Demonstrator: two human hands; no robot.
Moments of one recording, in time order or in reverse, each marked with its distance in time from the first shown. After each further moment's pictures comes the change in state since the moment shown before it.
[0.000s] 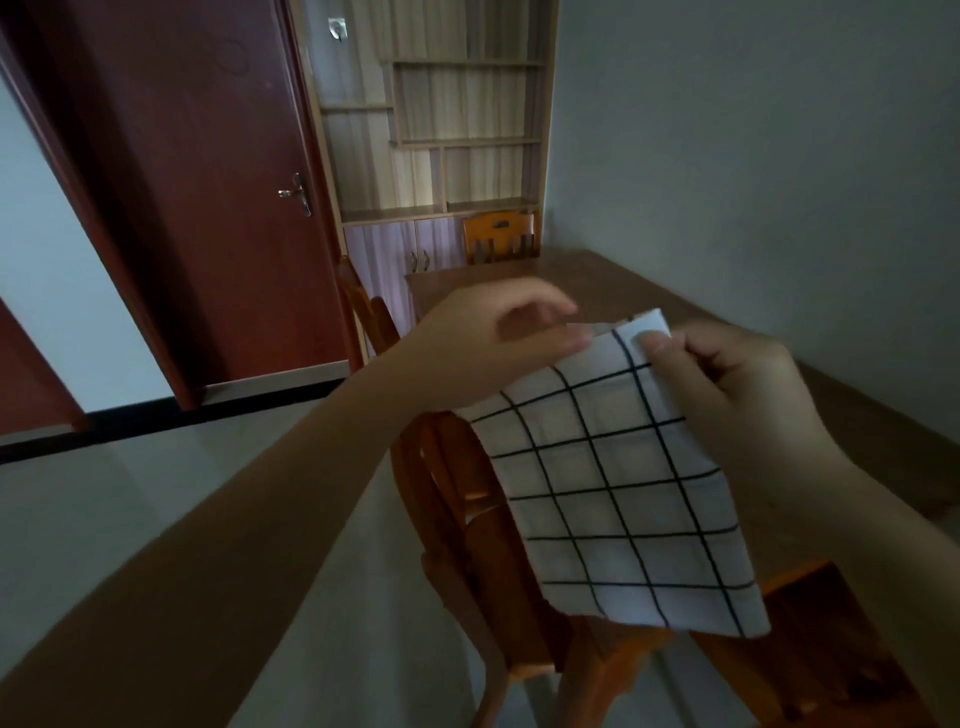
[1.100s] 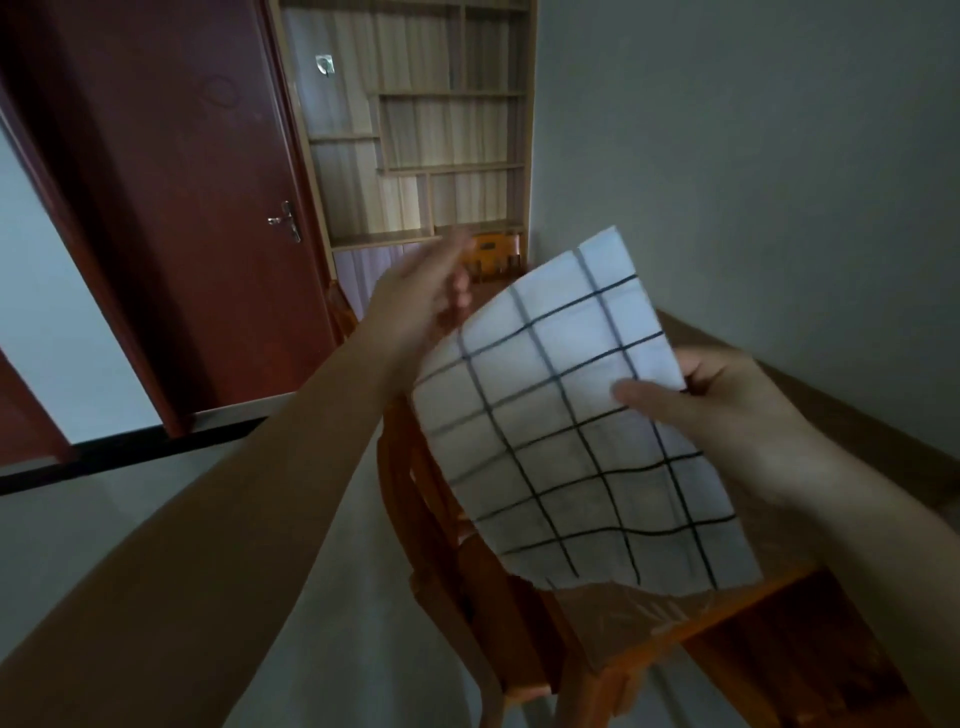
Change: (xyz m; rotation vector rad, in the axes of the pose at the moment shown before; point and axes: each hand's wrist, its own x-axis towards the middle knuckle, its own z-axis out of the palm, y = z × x) left_hand 0.027 -0.013 -0.012 -0.779 0.445 -0.359; right_hand -0.001 -0.013 -0.021 0.405 -0.145 0.284
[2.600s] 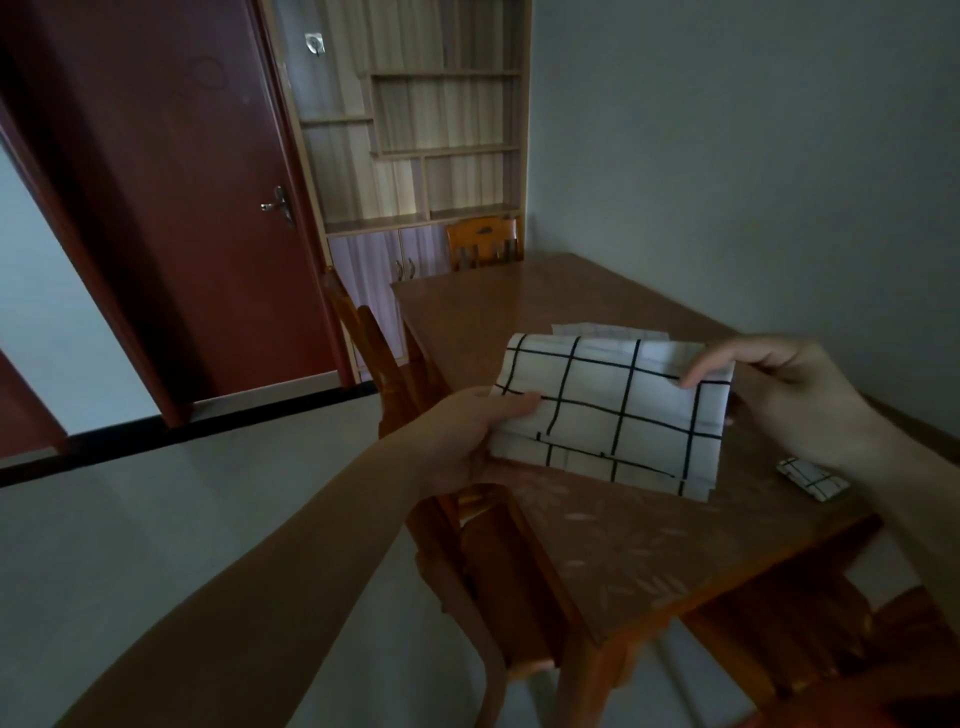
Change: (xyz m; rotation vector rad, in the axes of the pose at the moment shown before) left_hand -0.067 -0.053 0.012 -0.184 -0.434 -0.632; right_hand -0.009 0.046 -0.048 -0.137 -0.042 -0.043
